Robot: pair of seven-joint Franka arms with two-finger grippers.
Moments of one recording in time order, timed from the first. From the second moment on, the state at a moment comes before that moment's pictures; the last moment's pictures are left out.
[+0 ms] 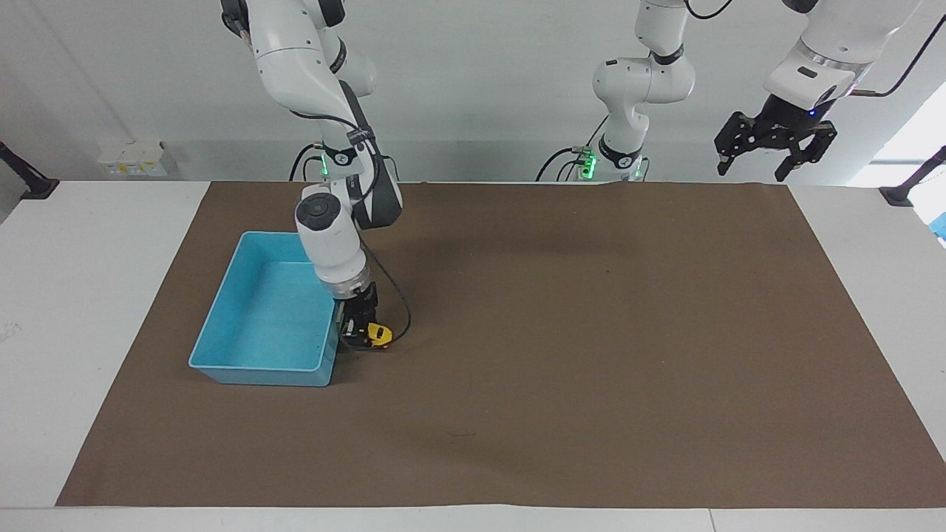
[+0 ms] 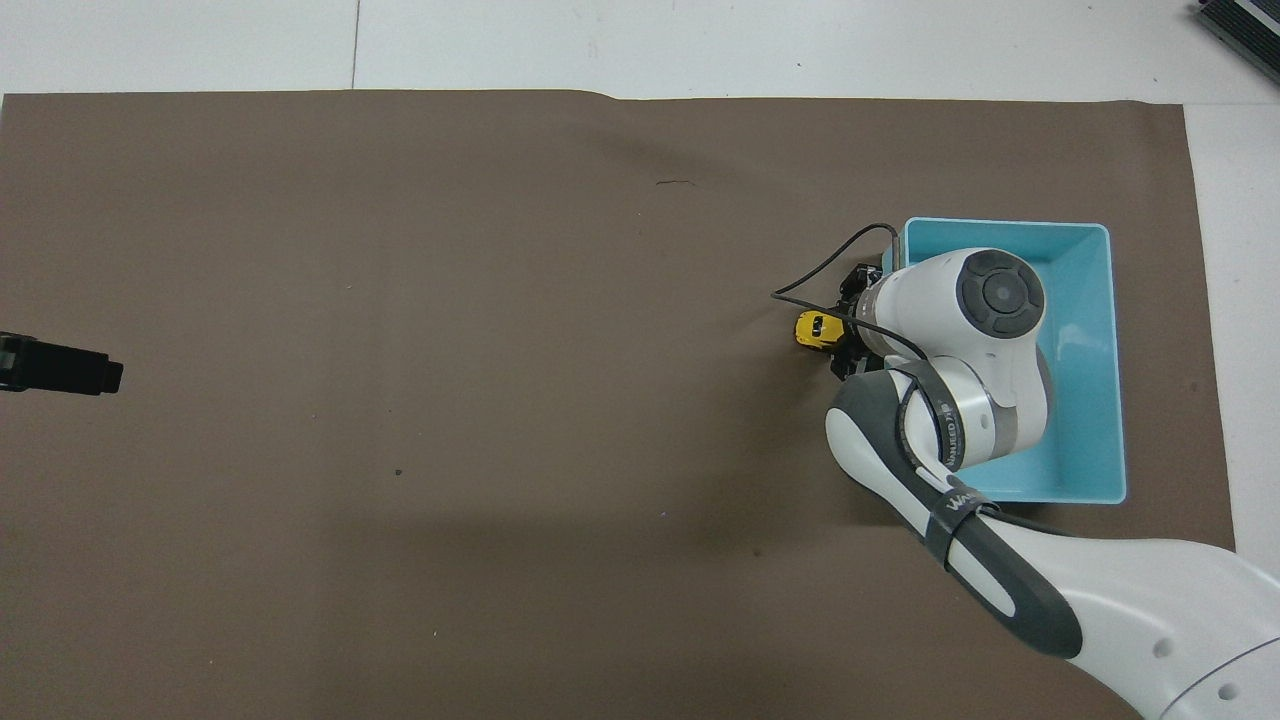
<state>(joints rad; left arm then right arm) -0.08 -0.12 0.03 -1.62 -0.02 1.52 0.14 0.03 0.35 0.19 -2.00 -0.05 2.47 1.96</state>
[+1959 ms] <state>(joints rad) -0.08 -0.12 0.03 -1.62 -0.02 1.52 0.14 0.05 0.18 0.27 -1.84 -0.04 2.10 1.61</state>
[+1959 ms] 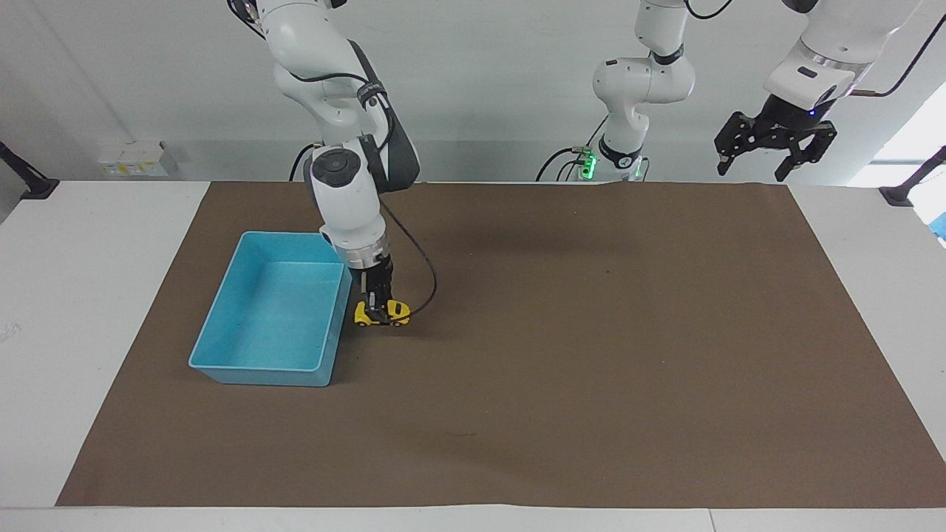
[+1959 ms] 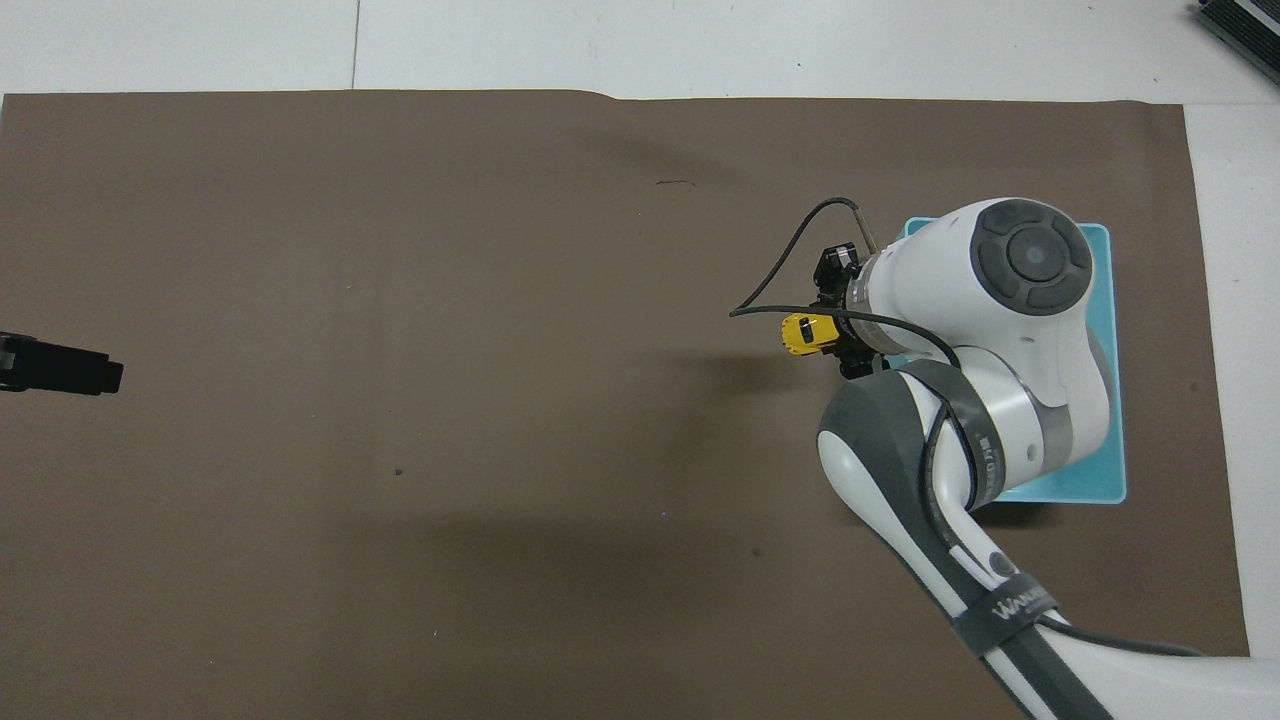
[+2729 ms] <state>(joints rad) -0.08 -0.12 0.03 -1.62 -0.02 1.52 0.13 0.04 0.11 0.29 -1.79 -0.04 2.03 1.28</state>
